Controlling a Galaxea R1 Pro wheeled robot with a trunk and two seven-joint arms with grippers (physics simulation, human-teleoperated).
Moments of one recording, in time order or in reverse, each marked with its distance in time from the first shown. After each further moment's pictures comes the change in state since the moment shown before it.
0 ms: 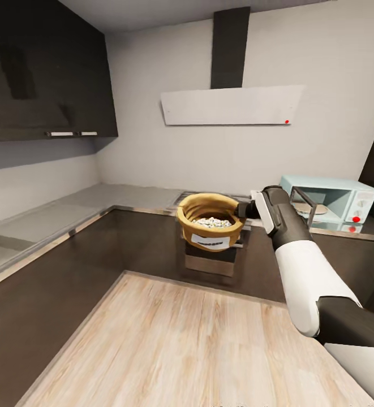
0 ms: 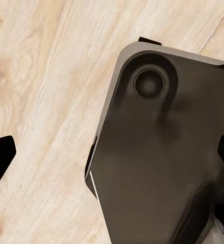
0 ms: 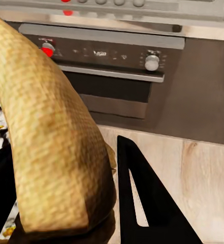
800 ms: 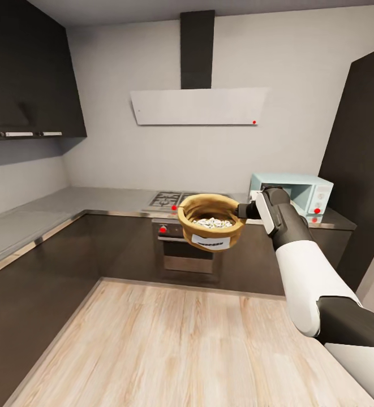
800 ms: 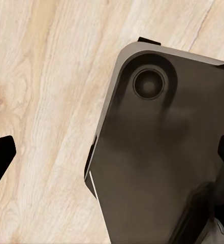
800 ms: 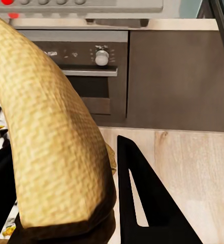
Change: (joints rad) left arm 0.000 0.000 0.000 -0.001 0.000 0.001 -0.002; right arm 0.000 -0.003 0.000 0.005 -0.001 0.000 0.000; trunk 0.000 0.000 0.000
